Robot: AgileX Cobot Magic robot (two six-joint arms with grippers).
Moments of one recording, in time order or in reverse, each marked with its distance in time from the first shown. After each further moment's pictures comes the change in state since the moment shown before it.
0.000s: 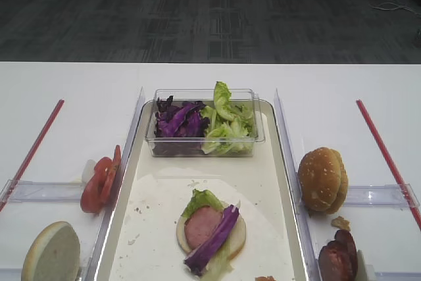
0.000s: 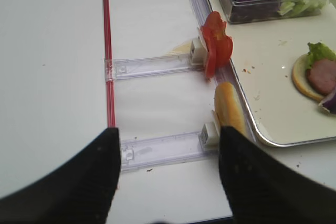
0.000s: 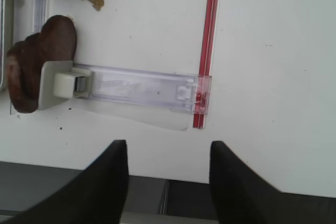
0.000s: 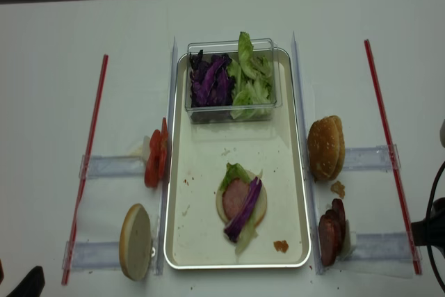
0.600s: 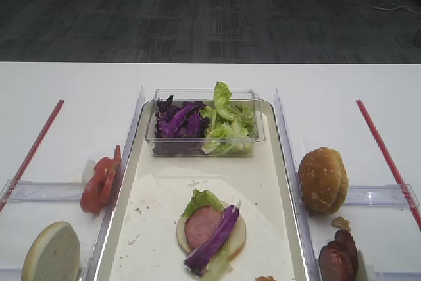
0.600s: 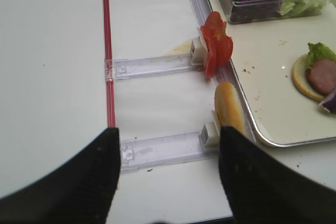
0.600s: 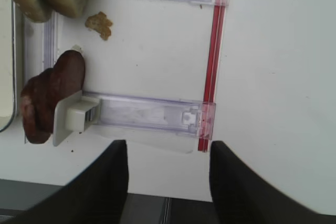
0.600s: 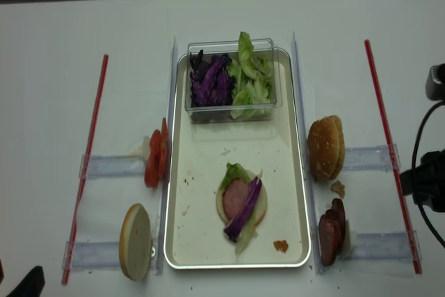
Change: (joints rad) left arm 0.000 0.000 0.000 0.000 0.000 0.000; right arm 0.000 0.210 -0.139 0.014 -0.008 0.000
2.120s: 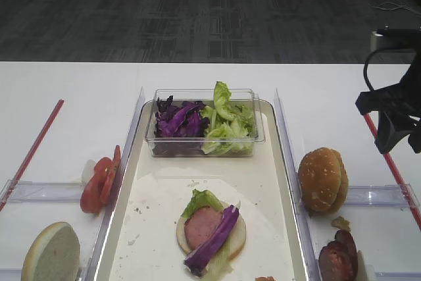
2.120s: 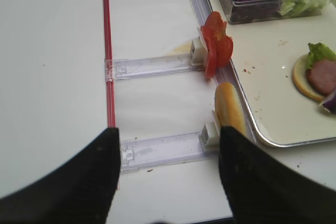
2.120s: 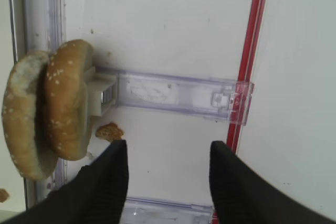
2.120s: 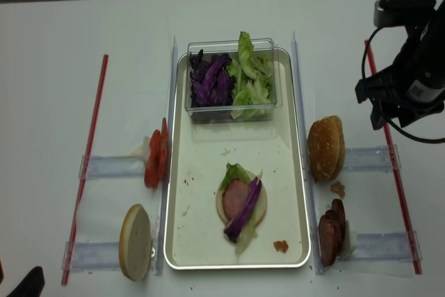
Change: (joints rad) left arm 0.000 0.000 0.000 0.000 0.000 0.000; right arm 0.000 0.550 -0.365 0.045 -0.067 -0.028
